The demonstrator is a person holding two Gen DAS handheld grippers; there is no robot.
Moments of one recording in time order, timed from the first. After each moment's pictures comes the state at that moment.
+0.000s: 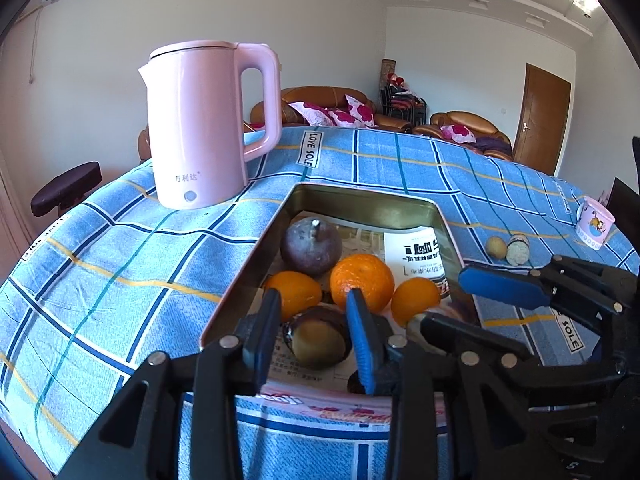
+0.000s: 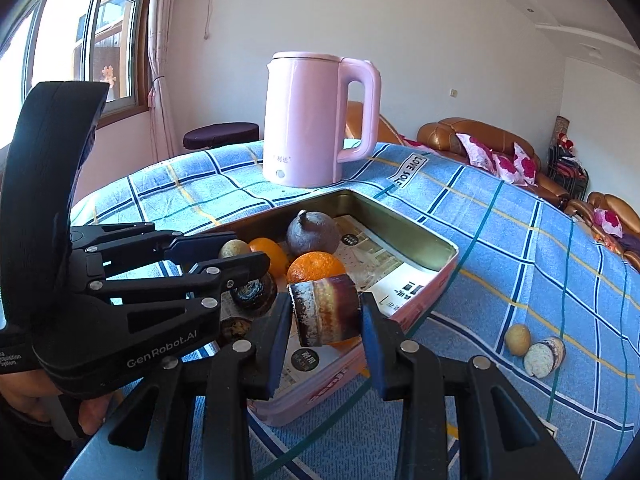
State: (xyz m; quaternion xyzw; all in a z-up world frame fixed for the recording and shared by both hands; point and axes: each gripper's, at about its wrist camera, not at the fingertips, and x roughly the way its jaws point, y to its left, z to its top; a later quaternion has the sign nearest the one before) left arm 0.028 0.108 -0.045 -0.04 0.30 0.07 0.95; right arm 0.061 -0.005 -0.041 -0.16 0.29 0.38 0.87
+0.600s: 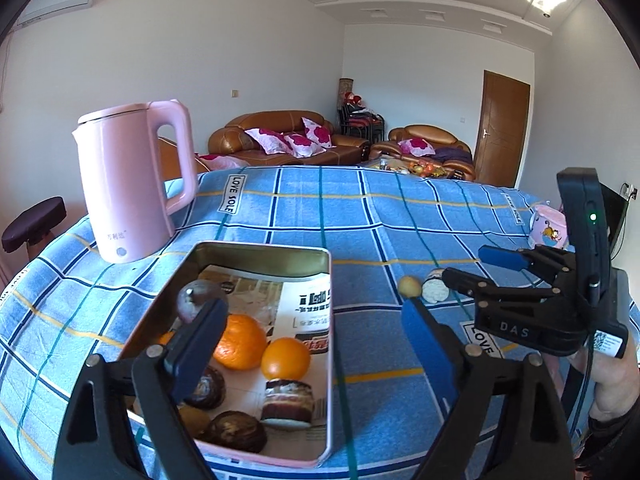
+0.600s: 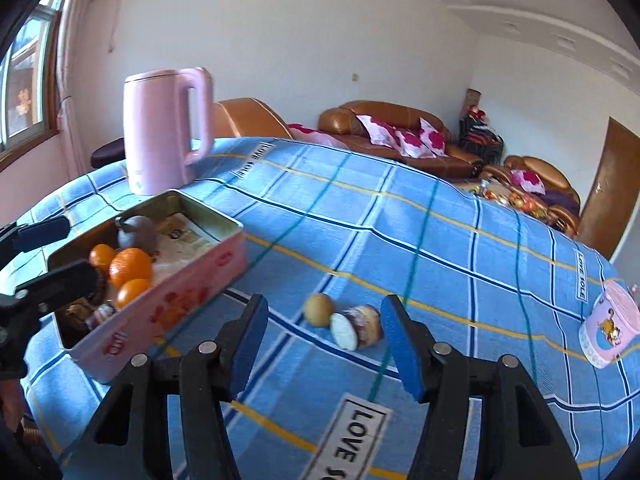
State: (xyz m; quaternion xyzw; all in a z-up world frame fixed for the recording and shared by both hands) left arm 0.050 0.031 -0.007 -0.02 0.26 0.00 0.96; right arm 0.131 -0.131 -0.026 -0.13 0.31 0.19 0.92
